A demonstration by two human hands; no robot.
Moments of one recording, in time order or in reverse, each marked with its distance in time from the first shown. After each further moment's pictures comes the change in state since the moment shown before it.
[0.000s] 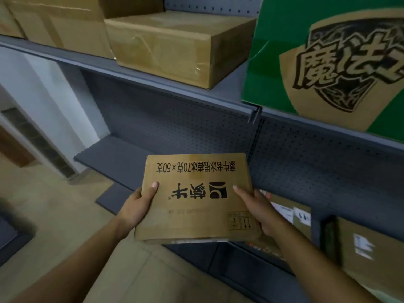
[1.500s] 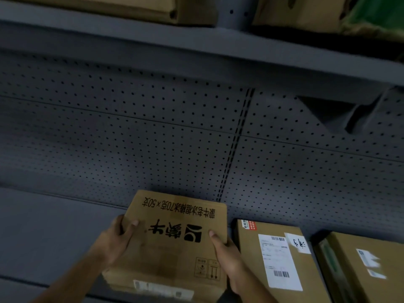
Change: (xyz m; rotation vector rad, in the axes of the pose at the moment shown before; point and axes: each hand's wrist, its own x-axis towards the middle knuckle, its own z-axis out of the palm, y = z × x) left_hand 0.308 -0.051 0.102 0.600 -0.248 0.130; right_hand 0.207 0.094 0.040 0.271 0.345 0.159
